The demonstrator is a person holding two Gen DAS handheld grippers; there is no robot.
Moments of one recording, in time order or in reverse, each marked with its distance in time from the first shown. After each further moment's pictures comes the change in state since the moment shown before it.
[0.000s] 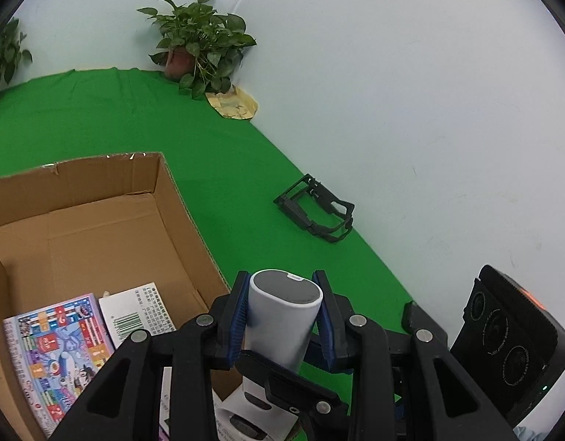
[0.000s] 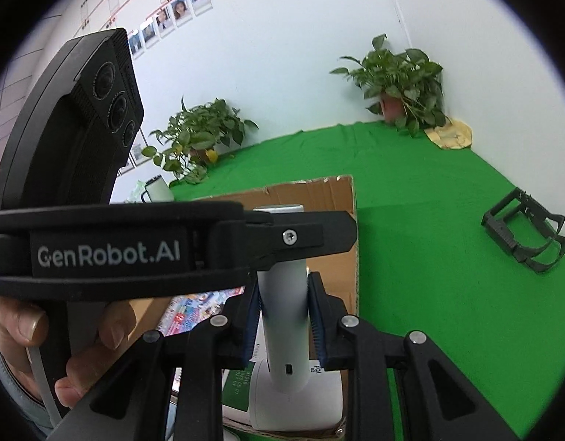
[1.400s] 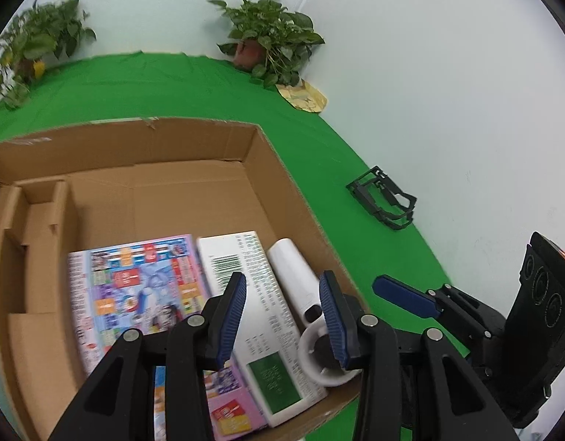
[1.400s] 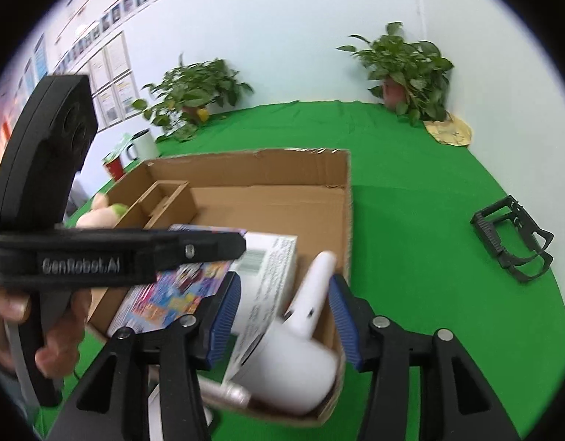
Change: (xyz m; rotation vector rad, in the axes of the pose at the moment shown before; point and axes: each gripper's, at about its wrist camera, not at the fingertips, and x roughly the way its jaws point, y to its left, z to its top) left arm -0.045 0.046 -0.048 -0.082 -0.016 0.245; right arm 0.005 0.020 -0.005 -0.135 0.149 -0.077
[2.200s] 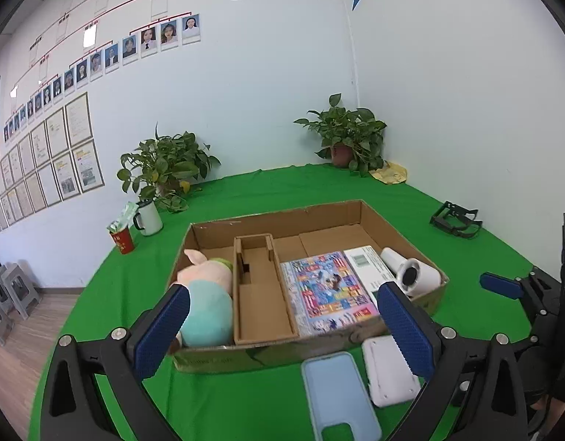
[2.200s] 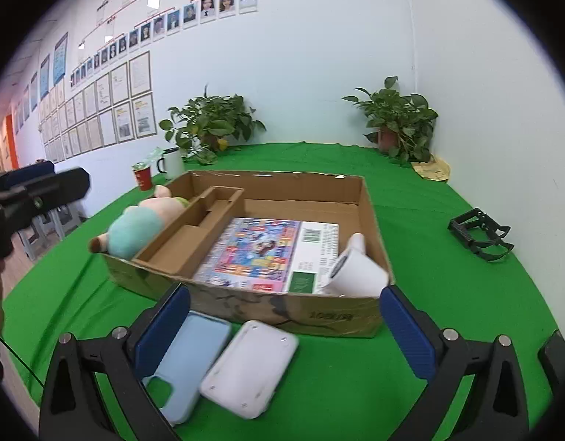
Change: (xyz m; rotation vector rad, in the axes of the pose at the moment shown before) left arm -0.251 -0.055 -0.166 0.176 -0.417 0.527; right arm -0.104 0.095 -0.075 -0.051 -0.194 -0.078
